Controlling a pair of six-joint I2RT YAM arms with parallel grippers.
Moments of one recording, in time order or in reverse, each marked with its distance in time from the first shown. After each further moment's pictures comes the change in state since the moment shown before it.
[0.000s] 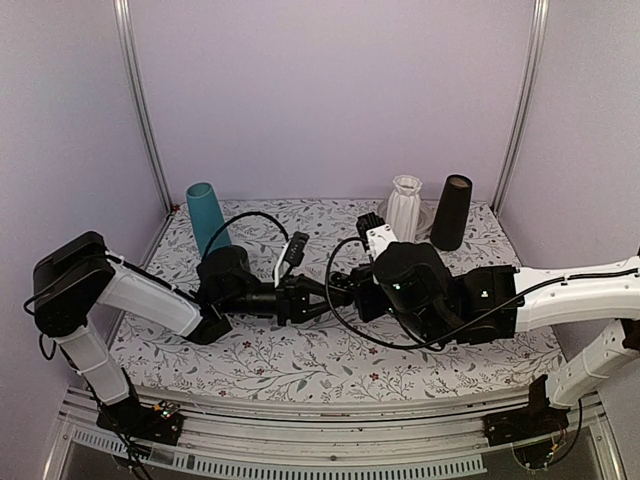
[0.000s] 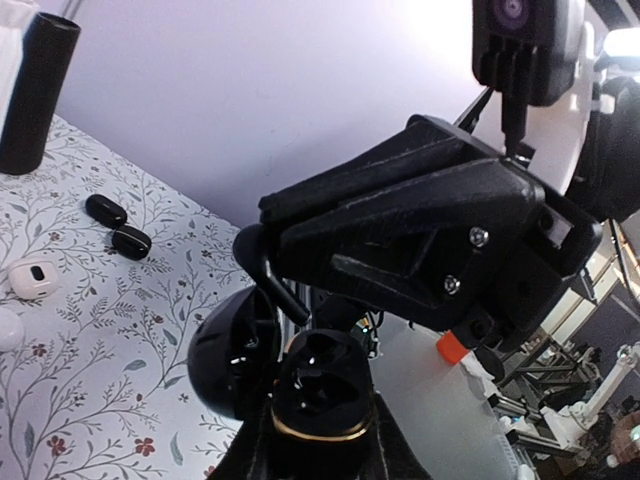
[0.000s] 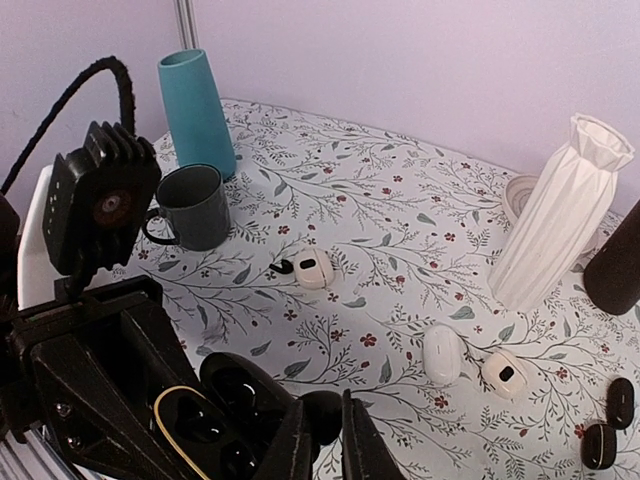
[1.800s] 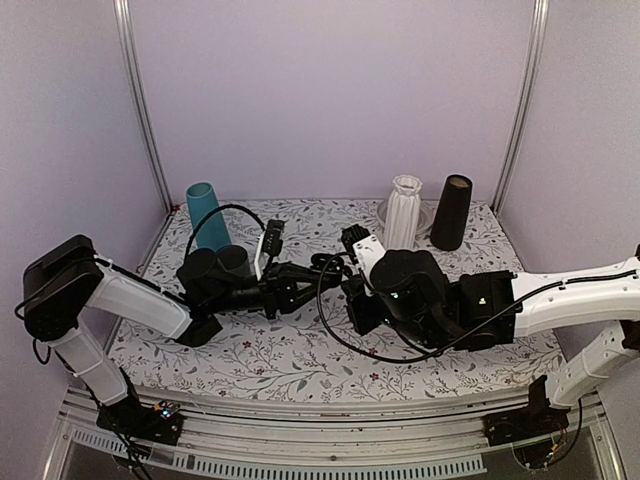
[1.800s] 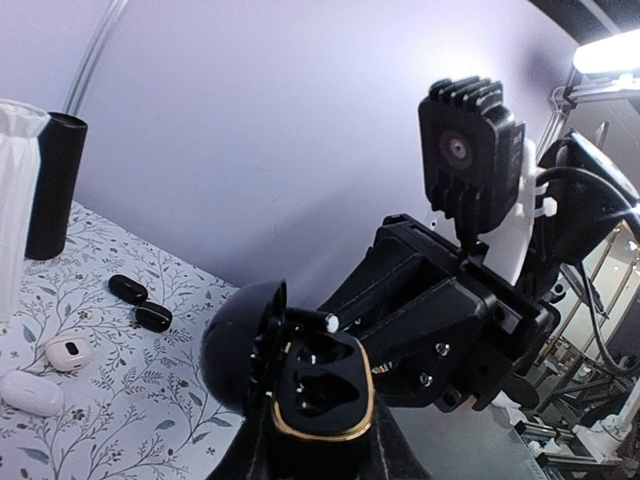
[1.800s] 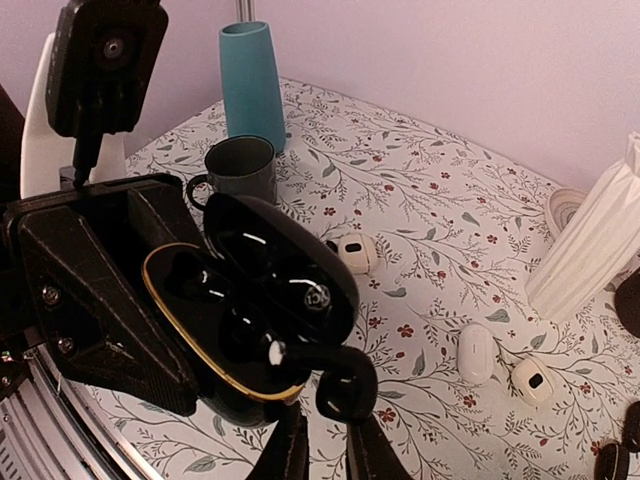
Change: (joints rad) left arm 0.023 -0.057 -0.065 0.176 -0.083 0.016; right arm 0.035 0.005 -0.017 0.043 -0.090 -0.080
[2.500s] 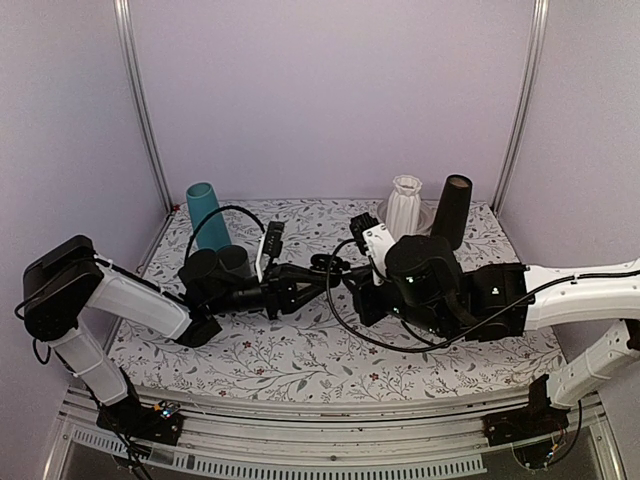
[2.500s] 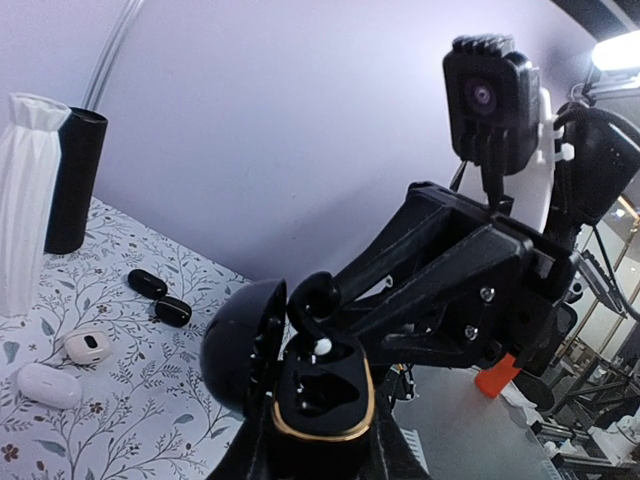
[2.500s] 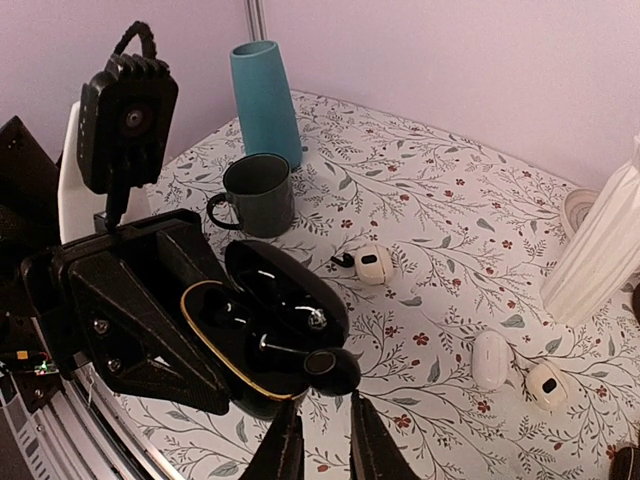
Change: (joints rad) left arm 0.000 -0.001 -0.006 -0.033 -0.031 0.043; right arm -0.040 -0.047 0.000 -0.003 -0.082 0.026
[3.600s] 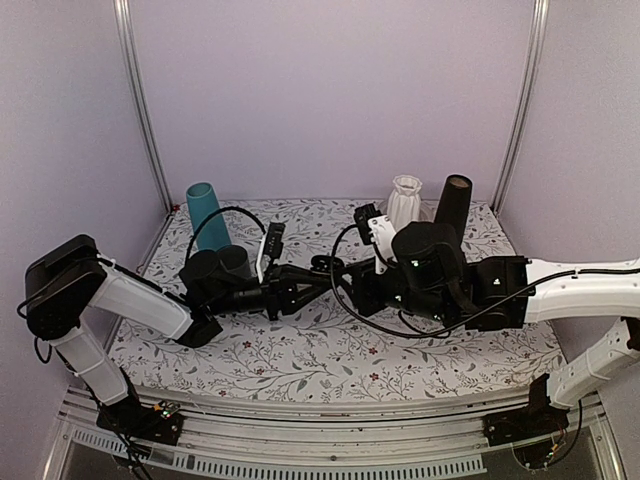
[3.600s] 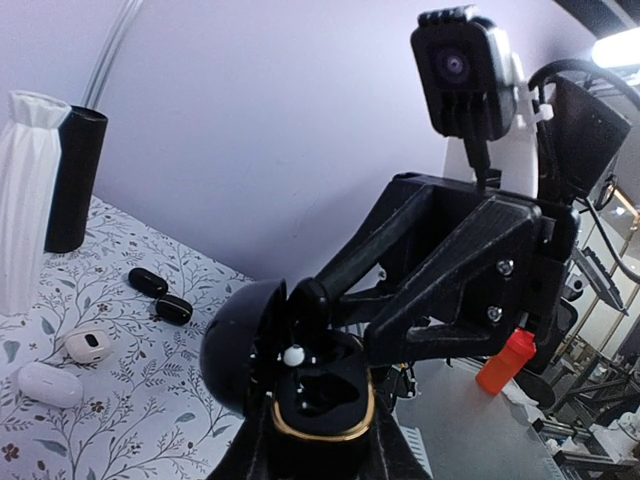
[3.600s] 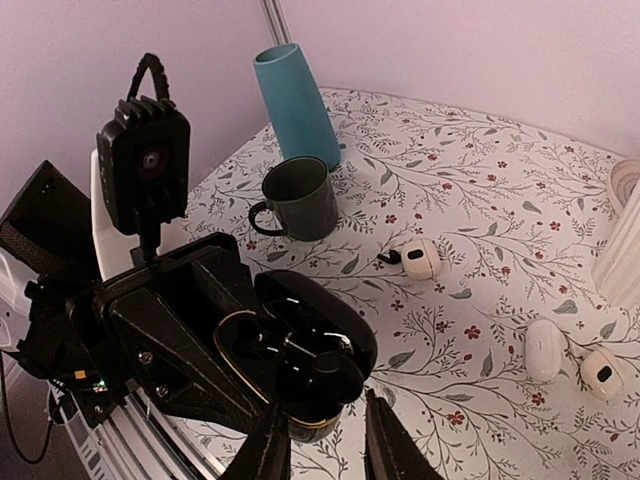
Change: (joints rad) left arm -0.002 0.014 0.000 0.009 0.014 0.004; right arm -0.053 -0.009 0.002 0.037 -0.146 0.101
